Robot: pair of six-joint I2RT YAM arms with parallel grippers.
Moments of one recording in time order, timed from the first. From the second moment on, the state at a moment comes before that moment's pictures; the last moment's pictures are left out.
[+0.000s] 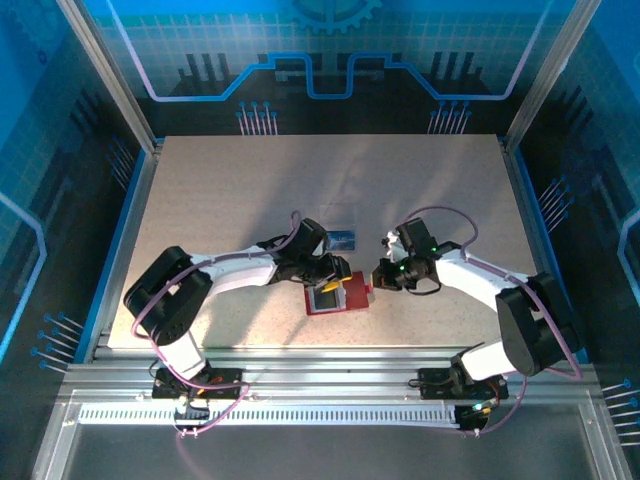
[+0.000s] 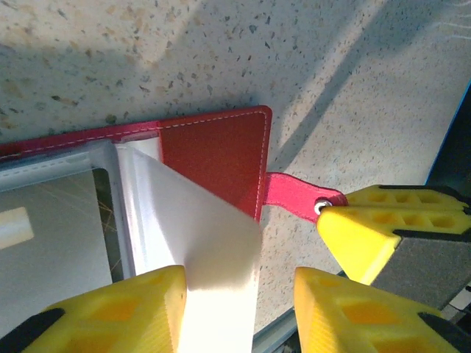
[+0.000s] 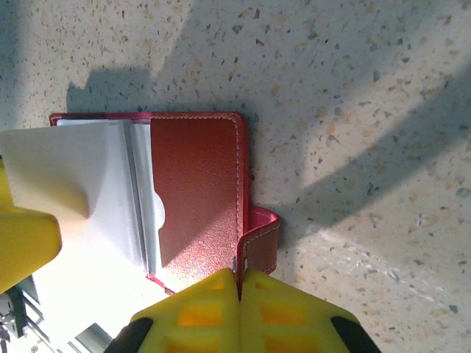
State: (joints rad) left arm -0.71 1.70 0.93 -0.13 0.44 -1.13; right arm 0.40 1.43 0.71 -0.45 -0.46 0.46
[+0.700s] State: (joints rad) left arm -0.75 1.82 0.98 -0.13 0.46 -1.13; right arm 0.40 1.38 0.65 -0.42 -0.48 0.50
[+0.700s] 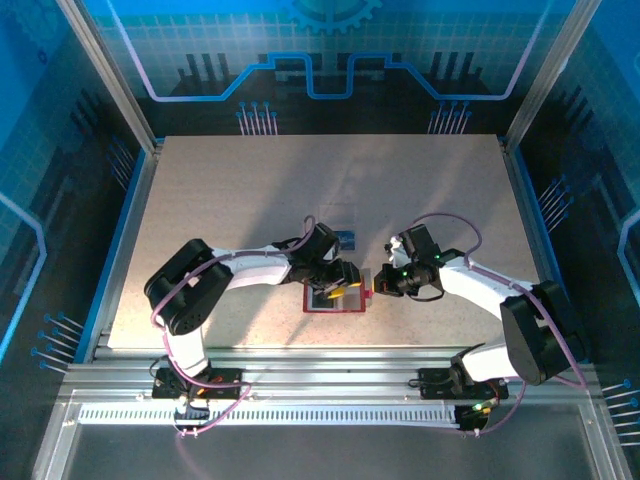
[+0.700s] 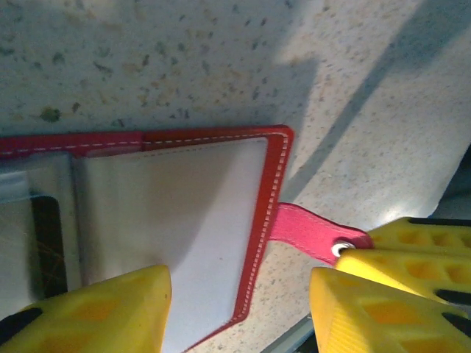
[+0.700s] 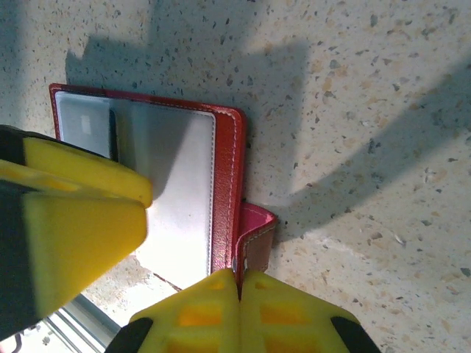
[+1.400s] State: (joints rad) left arm -0.76 1.79 1.00 -0.17 0.43 -1.10; right arm 0.40 1.38 0.66 -0.42 -0.47 0.50
